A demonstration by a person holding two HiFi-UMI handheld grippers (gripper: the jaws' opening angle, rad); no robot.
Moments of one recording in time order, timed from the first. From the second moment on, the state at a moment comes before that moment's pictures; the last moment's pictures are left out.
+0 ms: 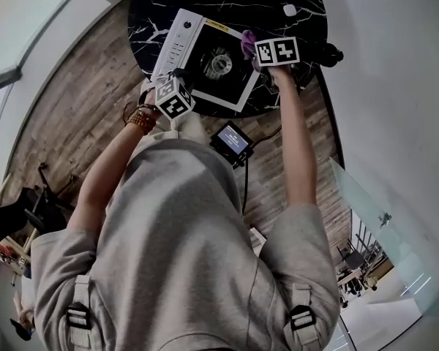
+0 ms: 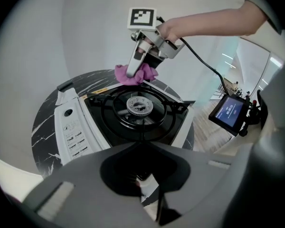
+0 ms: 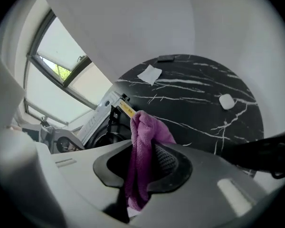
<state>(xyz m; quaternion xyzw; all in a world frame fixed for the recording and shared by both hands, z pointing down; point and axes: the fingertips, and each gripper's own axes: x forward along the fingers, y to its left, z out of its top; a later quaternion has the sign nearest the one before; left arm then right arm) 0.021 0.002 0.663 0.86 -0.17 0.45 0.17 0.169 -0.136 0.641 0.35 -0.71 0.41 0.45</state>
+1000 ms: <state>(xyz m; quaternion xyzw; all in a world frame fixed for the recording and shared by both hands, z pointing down) 0.024 0.004 0.662 0.87 -0.13 0.45 0.16 0.059 -0.160 0.657 0.27 -0.71 0.52 0.38</state>
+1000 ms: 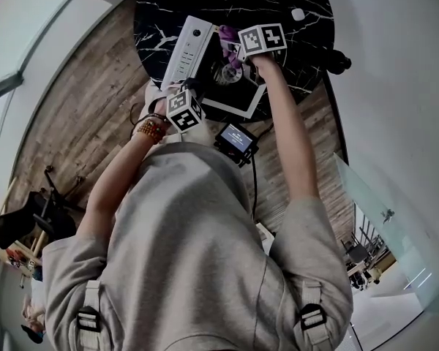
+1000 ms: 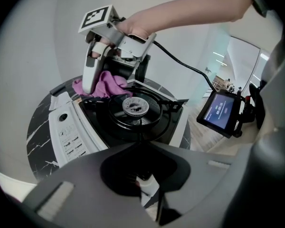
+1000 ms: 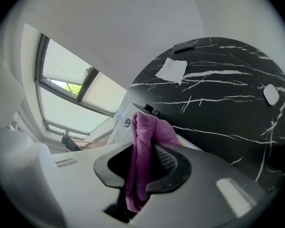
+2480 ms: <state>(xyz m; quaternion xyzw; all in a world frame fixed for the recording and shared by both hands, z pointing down) 0.024 0.007 0.661 0.88 -0.10 0.45 0.15 0.141 -0.164 0.657 0.39 -0.67 0.52 0.36</state>
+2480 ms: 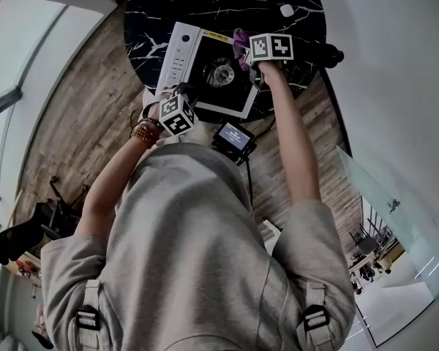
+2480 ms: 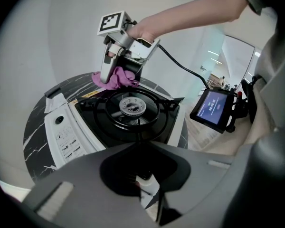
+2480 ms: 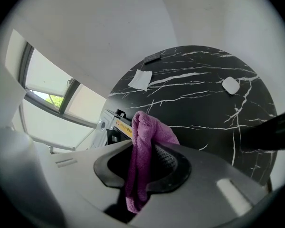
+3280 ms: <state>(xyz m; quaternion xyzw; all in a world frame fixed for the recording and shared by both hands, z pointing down) 0.024 0.008 0.661 0.88 -0.10 0.45 0.15 0.071 -0.181 0.656 0.35 -0.70 0.53 0.33</state>
